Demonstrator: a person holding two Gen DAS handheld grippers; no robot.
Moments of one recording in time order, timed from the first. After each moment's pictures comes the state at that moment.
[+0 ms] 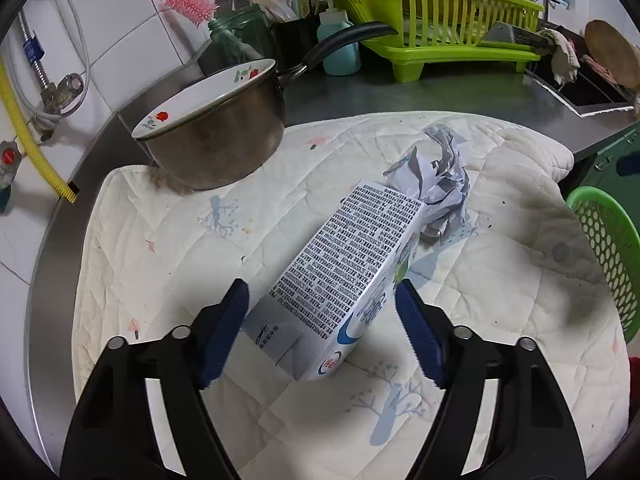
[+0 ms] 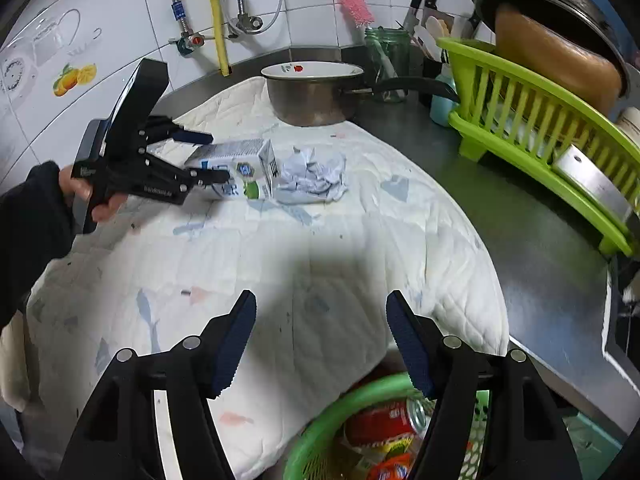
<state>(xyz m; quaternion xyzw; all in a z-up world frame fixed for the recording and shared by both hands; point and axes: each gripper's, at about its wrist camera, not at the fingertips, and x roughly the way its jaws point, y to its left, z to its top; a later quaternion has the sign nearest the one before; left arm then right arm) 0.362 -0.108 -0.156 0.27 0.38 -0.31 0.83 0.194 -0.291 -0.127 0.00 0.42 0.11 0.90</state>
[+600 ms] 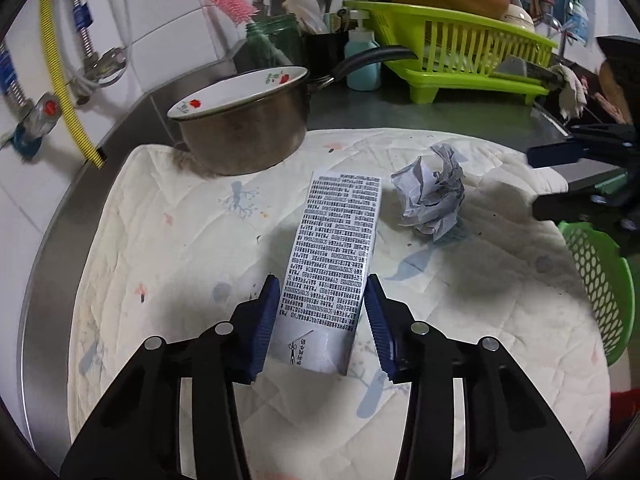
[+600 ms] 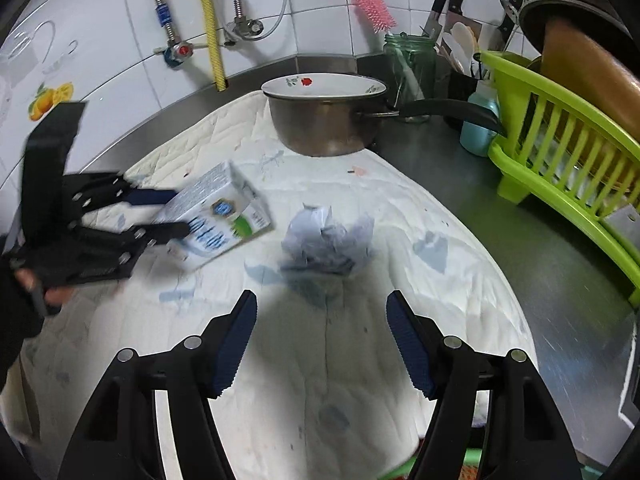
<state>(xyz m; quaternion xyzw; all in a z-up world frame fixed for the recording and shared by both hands) 0.344 -0.077 -0.141 0.21 0.38 -0.29 0.85 0.285 -0.269 -0.134 0.01 0.42 0.12 0.90</state>
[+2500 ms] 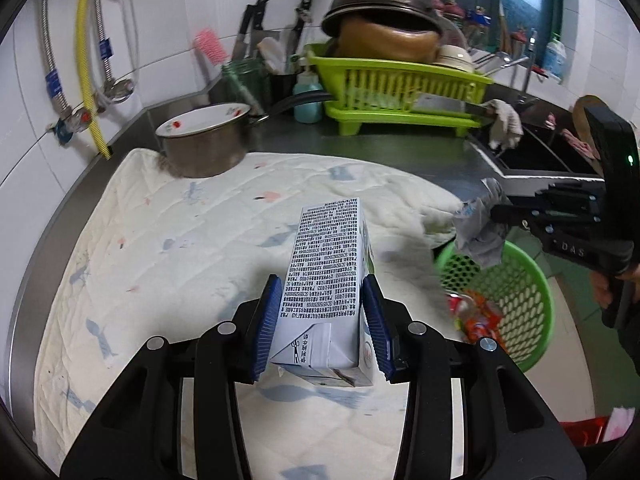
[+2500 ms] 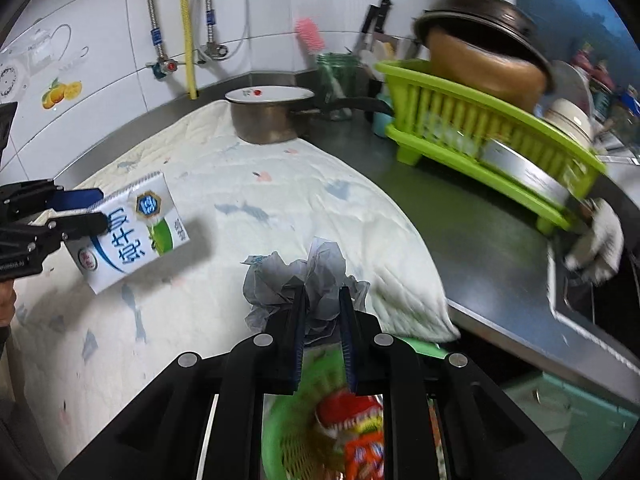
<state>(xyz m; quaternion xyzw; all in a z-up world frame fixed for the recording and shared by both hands) 0.179 -0.105 -0.084 0.14 0.36 -0.31 0.87 0.121 -0.320 -0.109 0.00 0.39 0.03 0.92</state>
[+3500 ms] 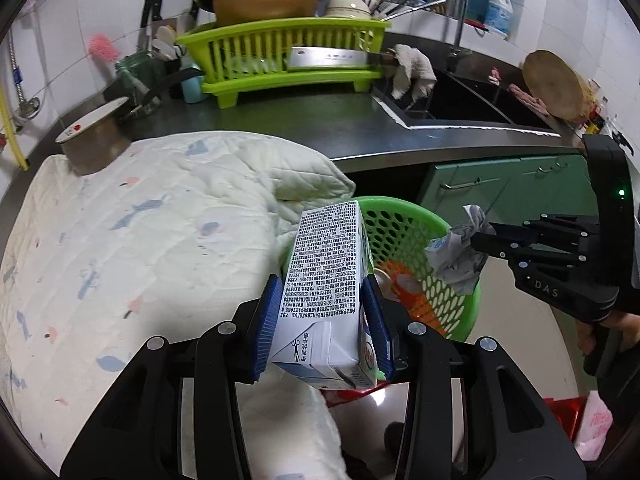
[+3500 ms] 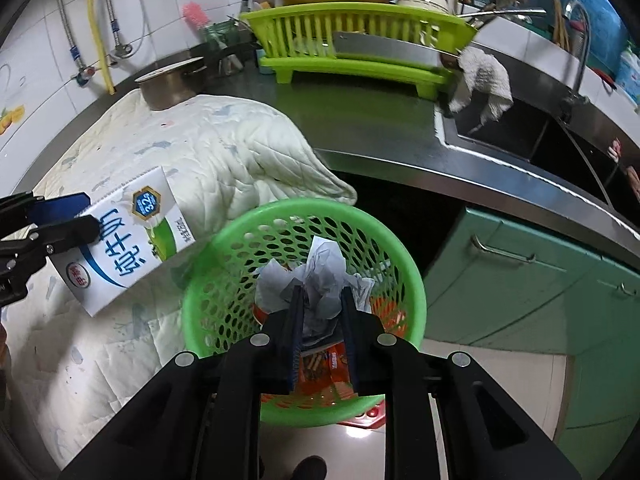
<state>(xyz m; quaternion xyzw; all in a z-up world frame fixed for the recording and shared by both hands) 0.078 -0.232 -0.127 0.17 0.39 -0.37 0.82 -0.018 -0.406 -0.165 0.09 0.44 -0.10 0.89</state>
